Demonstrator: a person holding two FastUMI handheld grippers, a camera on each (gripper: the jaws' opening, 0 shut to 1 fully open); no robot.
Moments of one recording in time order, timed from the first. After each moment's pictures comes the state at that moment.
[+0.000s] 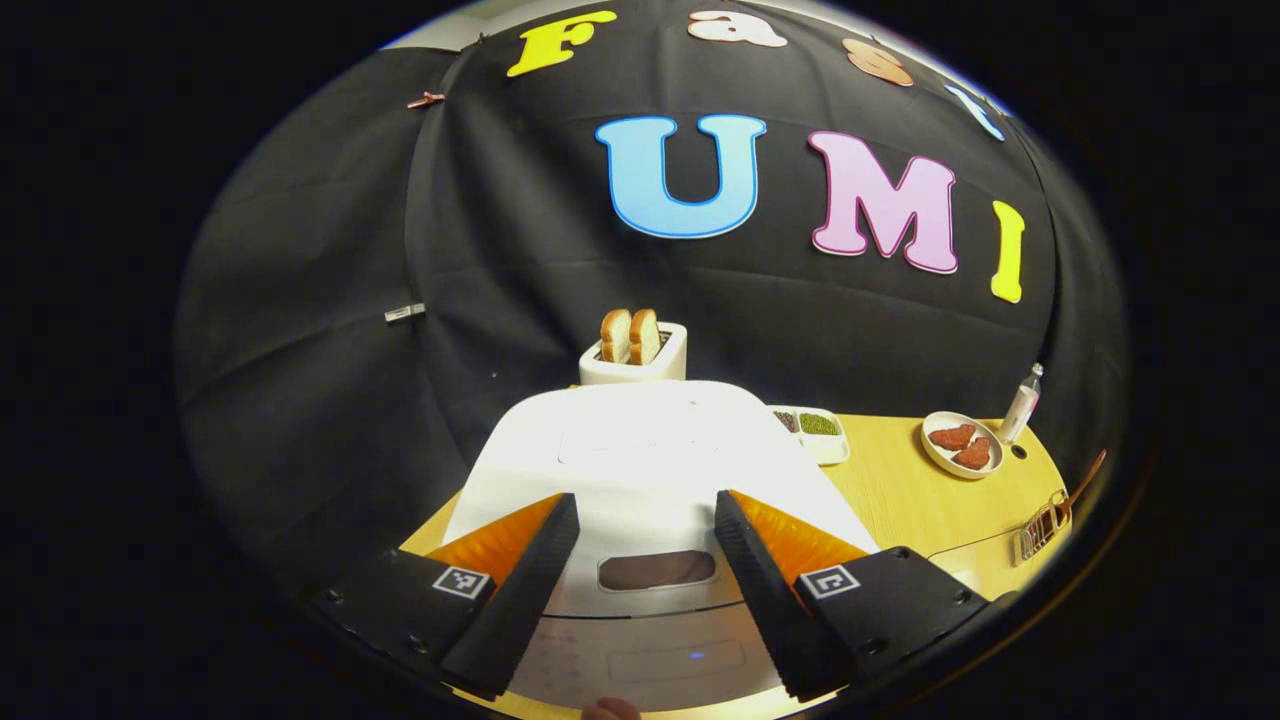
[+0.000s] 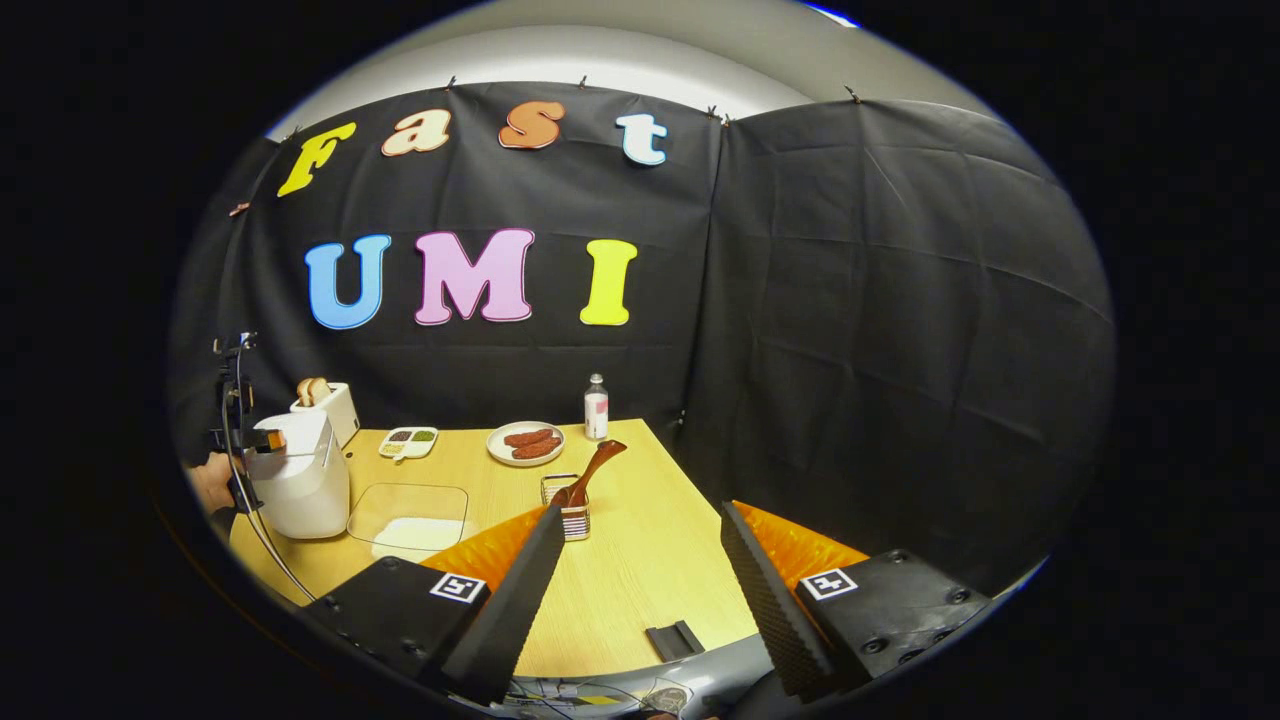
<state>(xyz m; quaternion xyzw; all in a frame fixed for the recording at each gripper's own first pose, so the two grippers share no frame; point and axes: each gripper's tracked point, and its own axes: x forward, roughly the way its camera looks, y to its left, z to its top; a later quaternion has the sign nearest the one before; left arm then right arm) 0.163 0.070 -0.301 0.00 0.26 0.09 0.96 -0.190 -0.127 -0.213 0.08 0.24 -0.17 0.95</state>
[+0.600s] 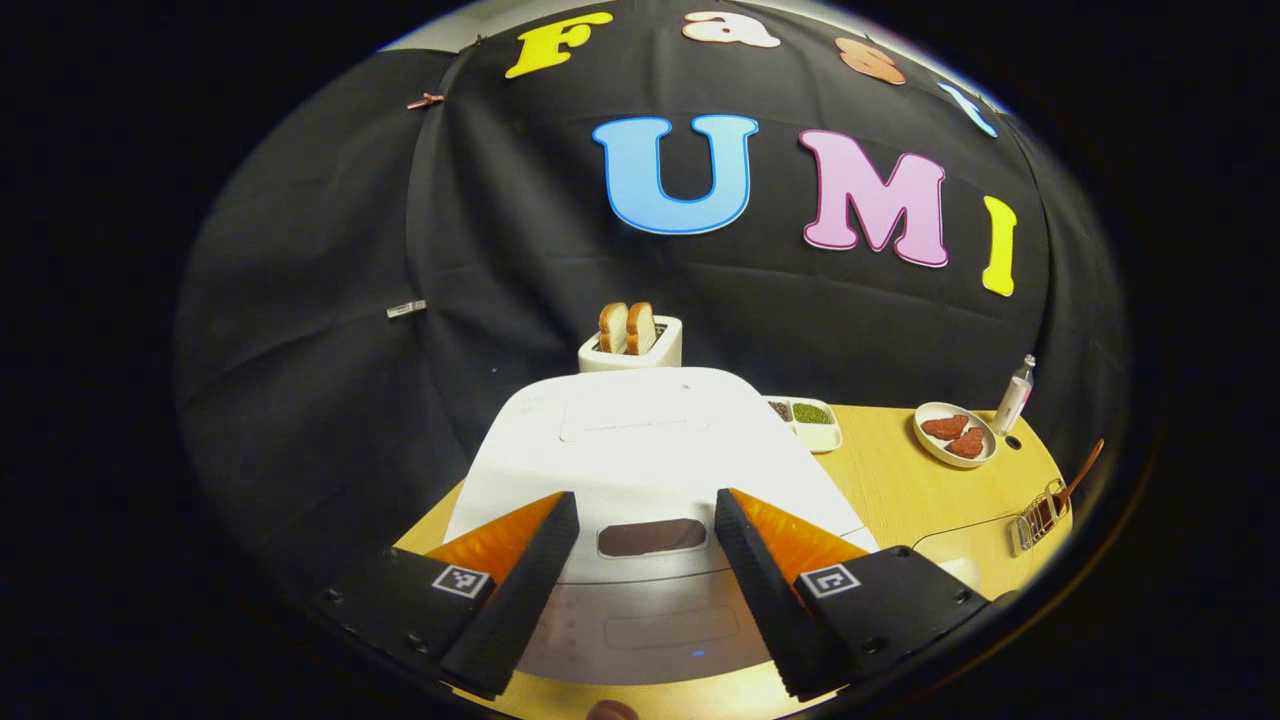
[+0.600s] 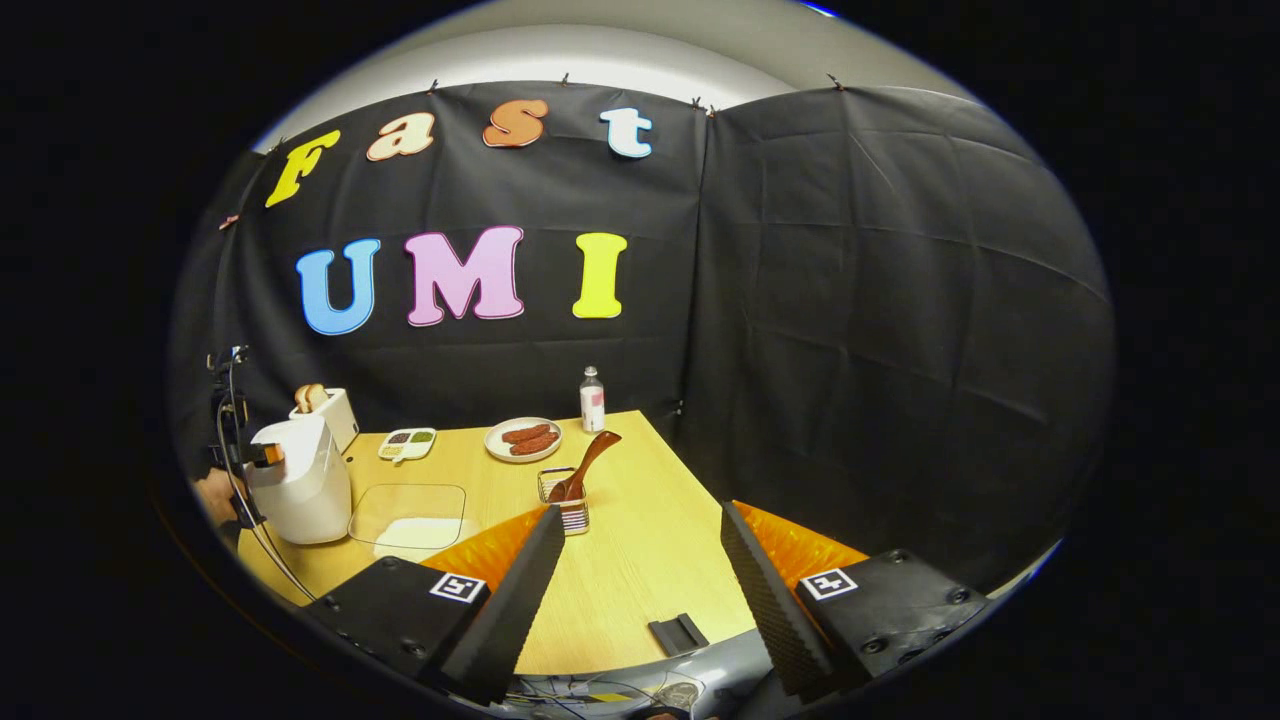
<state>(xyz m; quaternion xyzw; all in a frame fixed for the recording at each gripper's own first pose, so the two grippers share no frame) 0.152 0.068 -0.300 0.00 0.25 0.08 0.96 -0.197 -0.133 -0.221 0.10 0.25 -0.17 0.95</state>
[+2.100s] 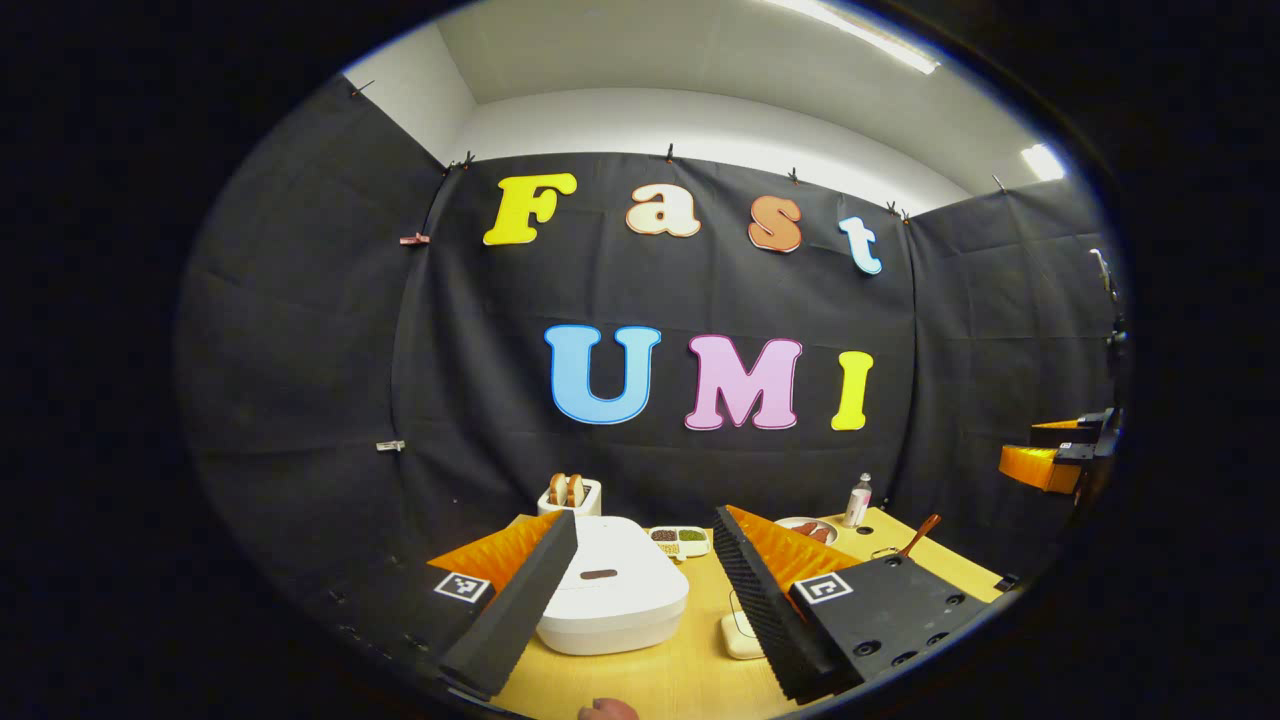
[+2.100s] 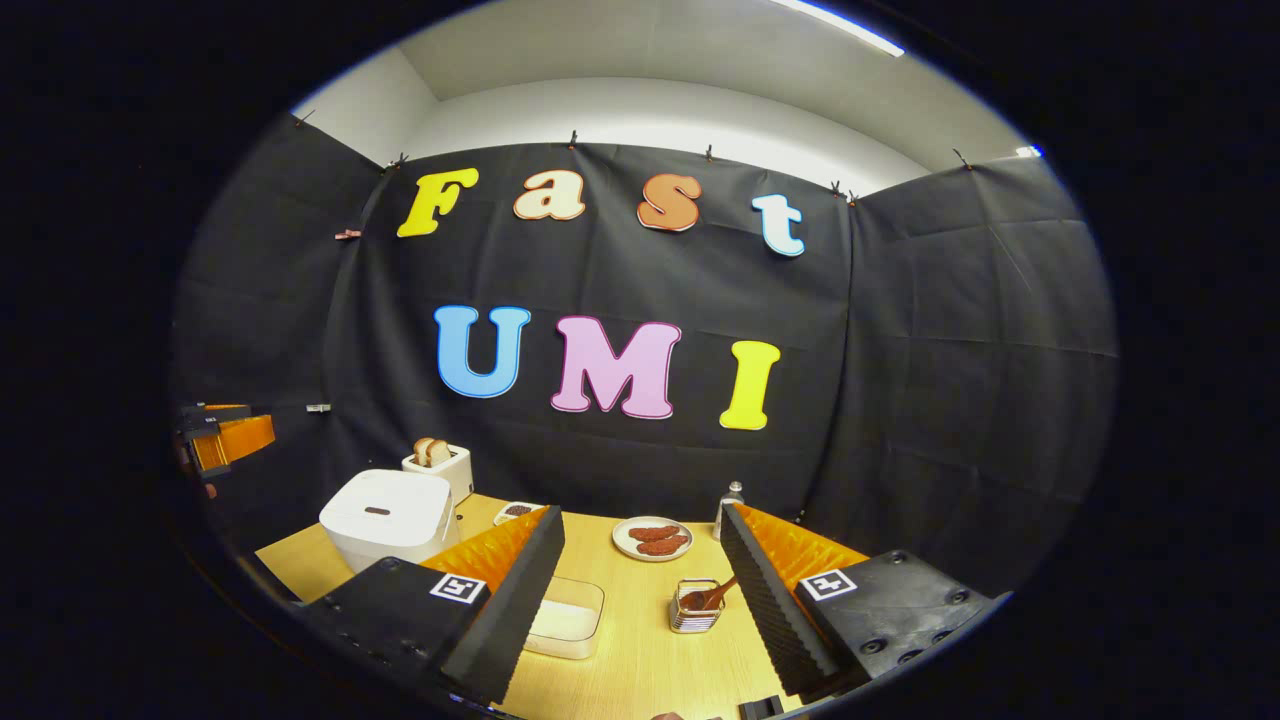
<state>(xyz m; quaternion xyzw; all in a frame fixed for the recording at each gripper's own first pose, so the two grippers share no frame) -0.071 0.018 -0.047 -0.01 0.03 -0.04 1.00 -0.086 0.005 -0.103 0.06 0.10 0.01 0.99</state>
